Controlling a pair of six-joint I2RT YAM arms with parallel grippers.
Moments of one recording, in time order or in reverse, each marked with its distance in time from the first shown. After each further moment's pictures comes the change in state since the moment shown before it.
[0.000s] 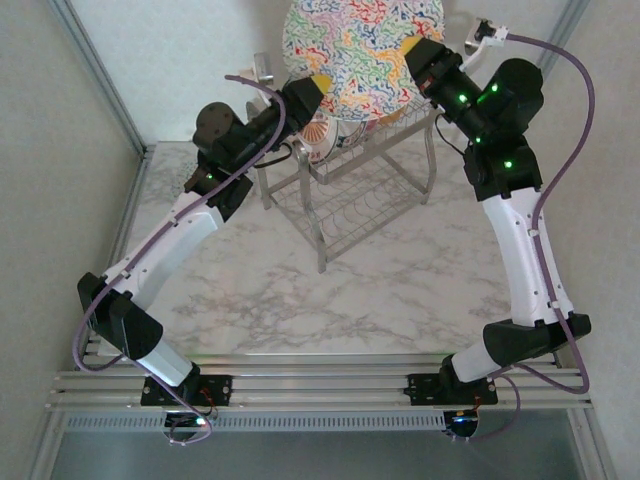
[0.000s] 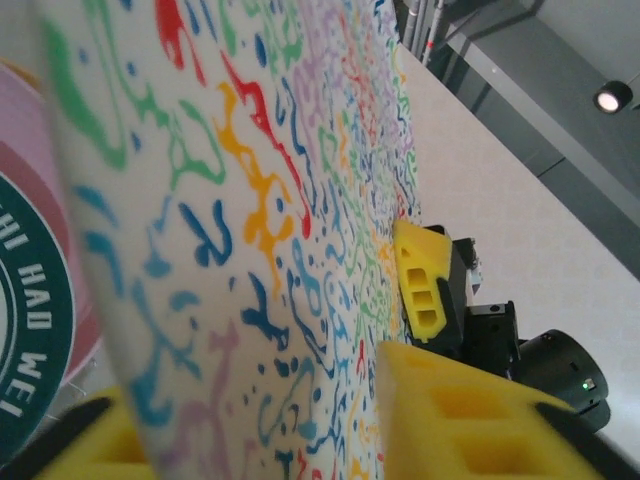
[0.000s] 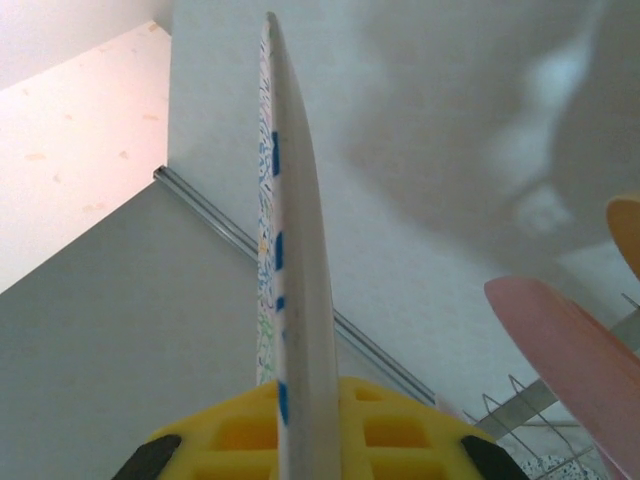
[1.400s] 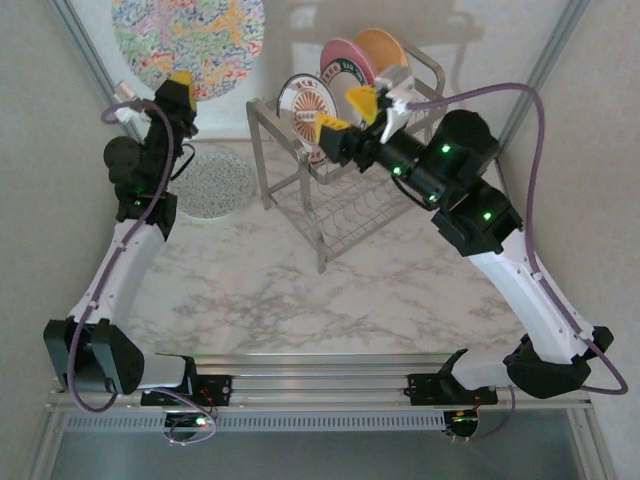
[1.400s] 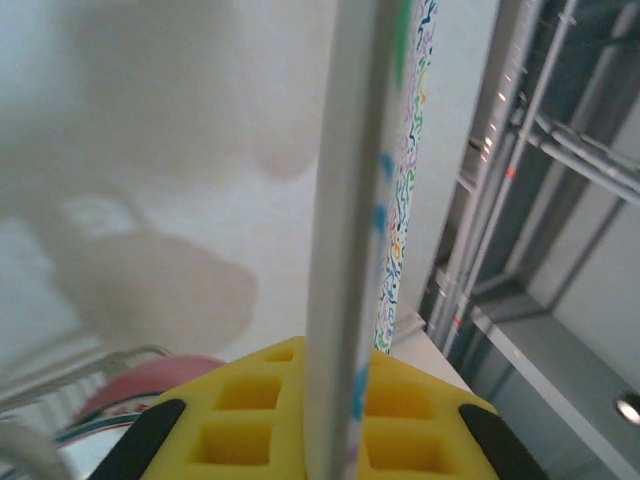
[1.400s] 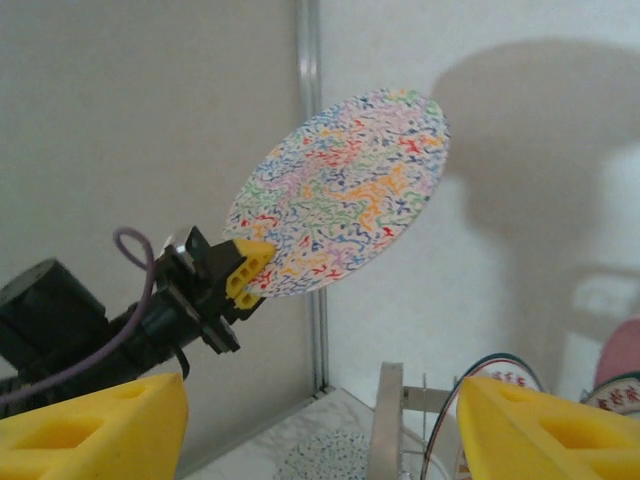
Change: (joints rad) left arm 0.494 -0.266 -0.438 0.248 -0.171 -0.370; right arm 0.517 -0.159 -0.133 -0.130 0.303 -0.962
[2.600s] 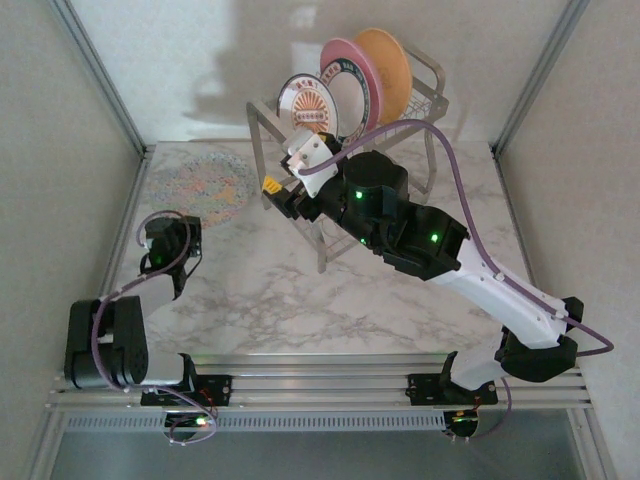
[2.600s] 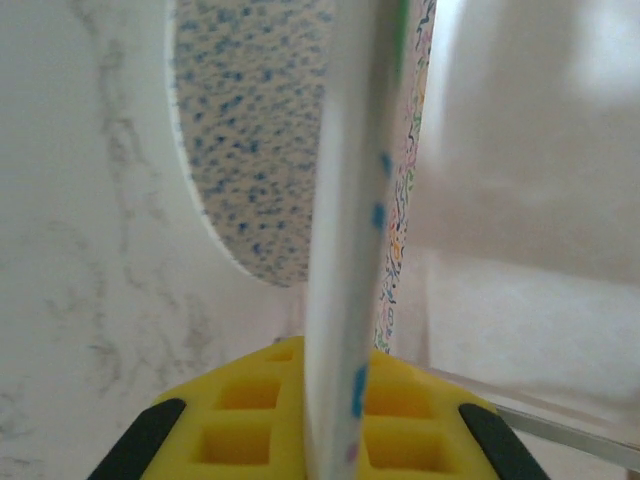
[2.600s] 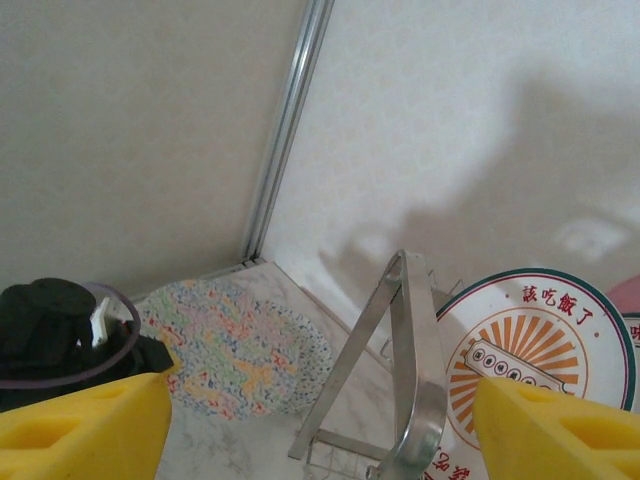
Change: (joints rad) left arm 0.173 0.071 -0.729 -0.115 -0.080 0.049; right arm 0.345 0.103 0.031 -0.191 0.478 -0.285
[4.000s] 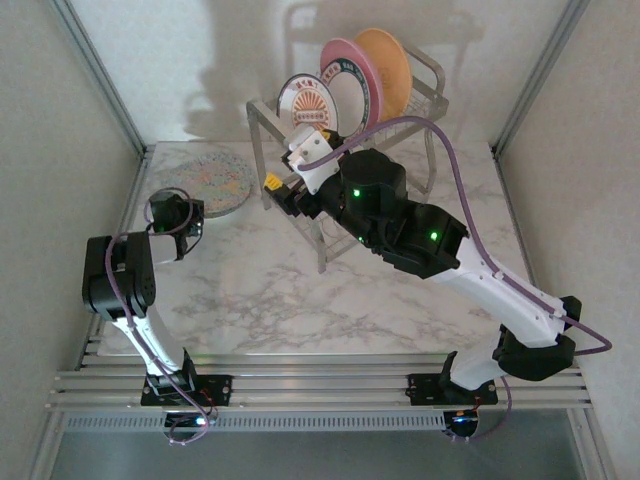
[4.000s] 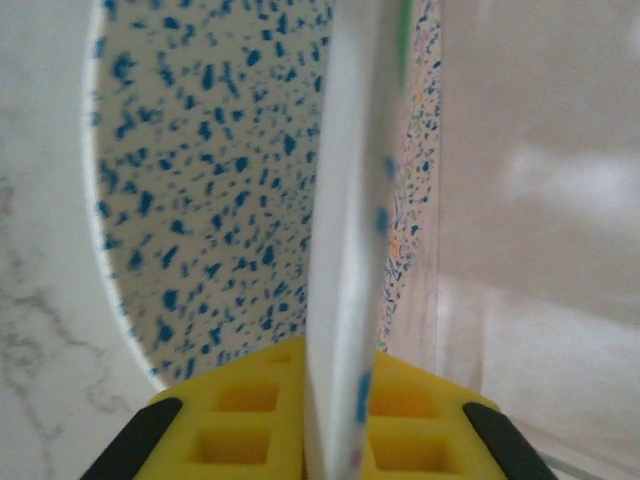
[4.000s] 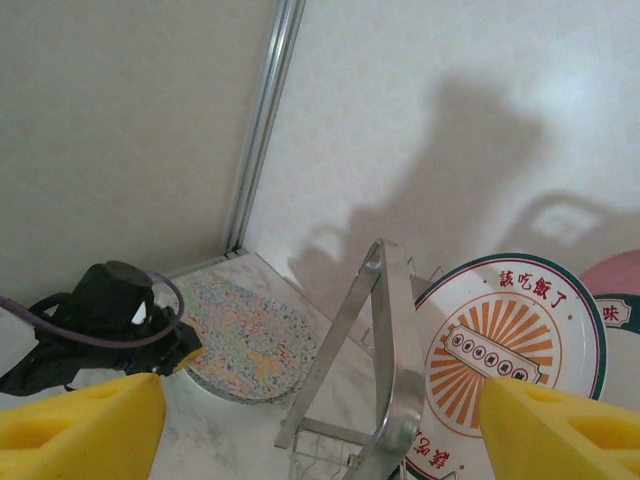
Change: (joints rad) left arm 0.048 0.433 0.347 0.005 0.104 0.077; right arm 0.000 0.015 0.029 -0.029 0.048 0.008
